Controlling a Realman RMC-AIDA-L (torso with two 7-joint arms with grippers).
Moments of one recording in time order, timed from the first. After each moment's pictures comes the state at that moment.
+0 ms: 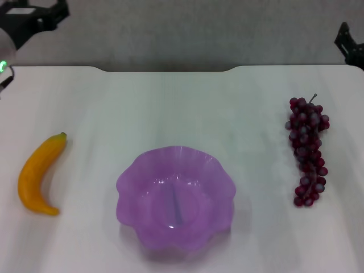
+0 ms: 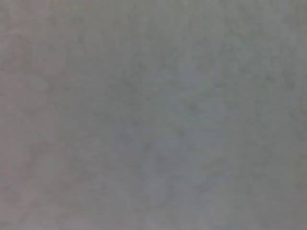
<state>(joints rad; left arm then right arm) -0.38 -1.95 1.59 1.28 -0.09 -0.10 -0.36 0.64 2.00 -2.07 -0.30 0.98 -0.91 -0.06</state>
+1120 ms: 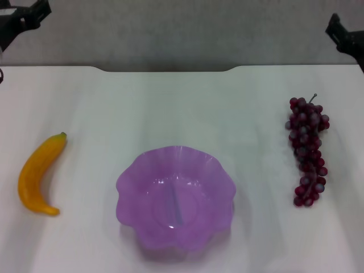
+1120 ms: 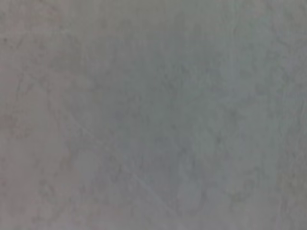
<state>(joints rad) -0.40 -1.98 1.51 1.16 -0.16 0.01 -0.29 0.60 1.97 -1.90 -0.54 0.91 -0.62 -0.08</state>
